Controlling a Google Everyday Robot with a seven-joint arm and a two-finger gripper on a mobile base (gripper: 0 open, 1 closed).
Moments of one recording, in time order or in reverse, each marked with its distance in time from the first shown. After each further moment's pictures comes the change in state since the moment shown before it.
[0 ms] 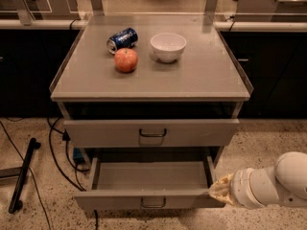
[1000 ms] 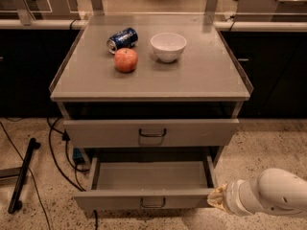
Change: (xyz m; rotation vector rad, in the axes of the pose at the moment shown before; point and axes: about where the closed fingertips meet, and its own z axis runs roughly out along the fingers) arm 0.057 -0.001 0.070 0.014 0.058 0.004
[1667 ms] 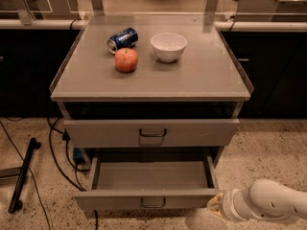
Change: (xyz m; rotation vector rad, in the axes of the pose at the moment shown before) arm 0.049 0.005 0.067 -0.011 0.031 0.022
